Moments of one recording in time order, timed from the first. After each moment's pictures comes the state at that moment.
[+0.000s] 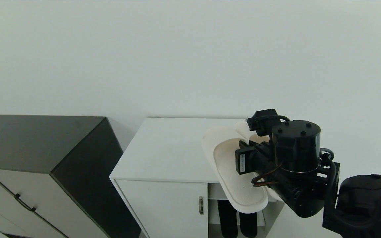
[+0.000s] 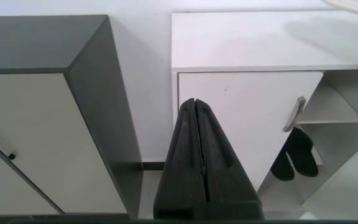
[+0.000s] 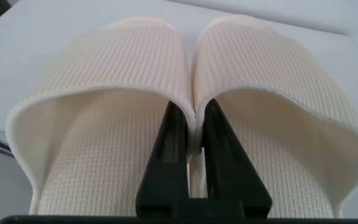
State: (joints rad) left arm 0.00 0.00 0.00 0.00 -0.03 0.01; right arm 0.87 1.78 -0.86 -0.72 -0.59 0.12
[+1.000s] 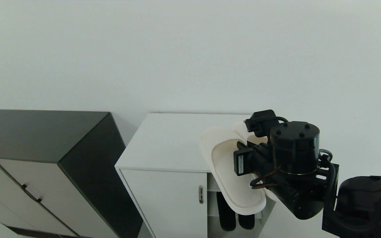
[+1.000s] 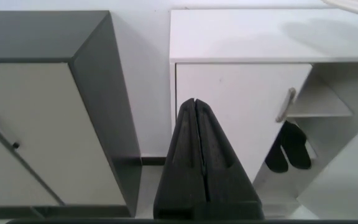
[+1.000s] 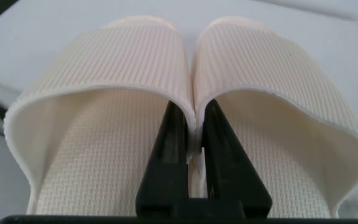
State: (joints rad) left arm 0.00 0.00 0.00 0.00 -0.03 0.01; right arm 0.87 1.79 -0.86 -0.72 -0.59 0.12
